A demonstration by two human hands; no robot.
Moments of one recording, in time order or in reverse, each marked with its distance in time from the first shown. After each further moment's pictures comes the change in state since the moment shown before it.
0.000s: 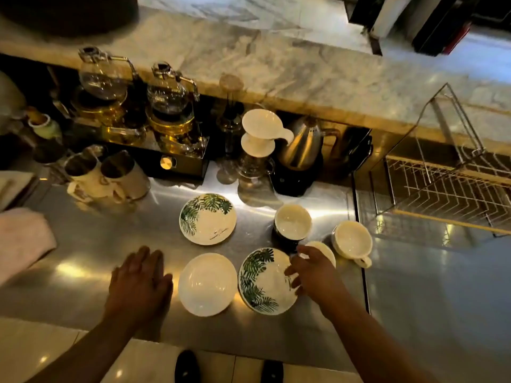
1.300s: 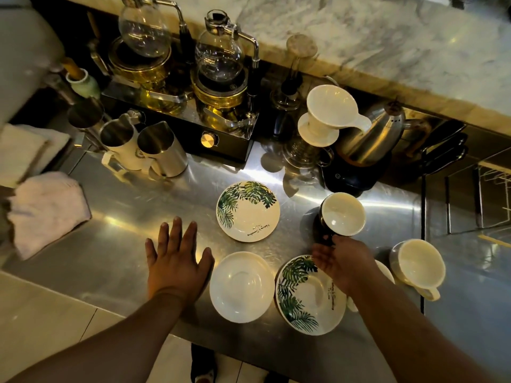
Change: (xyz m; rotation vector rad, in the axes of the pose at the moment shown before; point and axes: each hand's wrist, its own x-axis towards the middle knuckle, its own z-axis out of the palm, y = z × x) left_hand 0.033 0.016 0.023 -0.079 0.082 -0.187; right_hand 0.107 -0.025 0.052 0.386 0.080 0.387
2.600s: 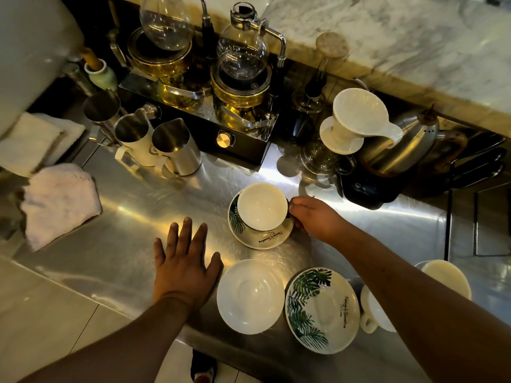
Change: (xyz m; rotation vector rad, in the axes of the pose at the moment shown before) left_hand 0.002 -0.007 0.009 0.015 0.031 0.016; right_hand 0.028 -0.053 0.093 -0.954 -0.502 -0.669
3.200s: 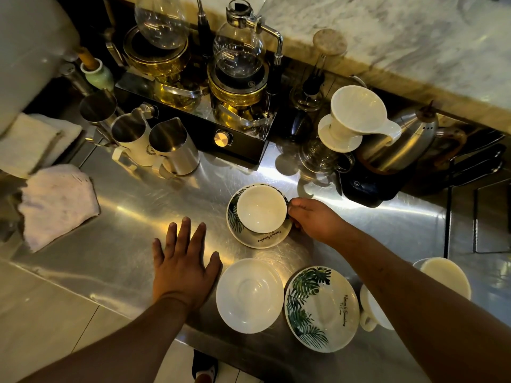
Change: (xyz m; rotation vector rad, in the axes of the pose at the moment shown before) left_hand 0.001 0.001 -0.002 -0.005 -0.005 0.001; right_hand 0.005 0.013 0.003 0.008 -0.017 0.010
